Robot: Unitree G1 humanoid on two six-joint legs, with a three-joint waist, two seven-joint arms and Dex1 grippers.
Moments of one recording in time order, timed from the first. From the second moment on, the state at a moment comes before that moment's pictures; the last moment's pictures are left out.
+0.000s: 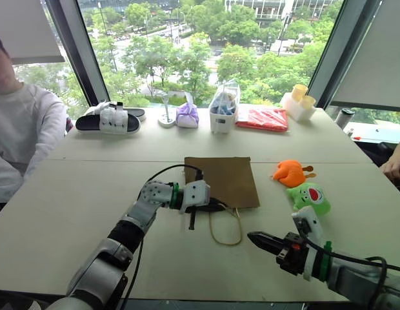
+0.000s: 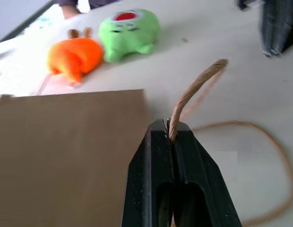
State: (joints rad) left arm -0.80 0.25 -0.29 0.60 -0.11 -0.23 -1.13; right arm 0.09 -0.57 -0.18 -0.66 0.92 0.90 0.39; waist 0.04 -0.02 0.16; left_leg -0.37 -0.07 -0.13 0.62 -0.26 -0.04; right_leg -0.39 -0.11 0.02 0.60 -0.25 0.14
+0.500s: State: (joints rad) left arm -0.85 0.18 -0.08 0.38 -0.41 0.37 -1.00; right arm -0.19 -0.35 0.00 -0.42 0.57 0.75 0.20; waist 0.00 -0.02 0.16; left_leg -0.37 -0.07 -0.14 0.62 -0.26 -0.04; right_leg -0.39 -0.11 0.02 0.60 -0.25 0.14
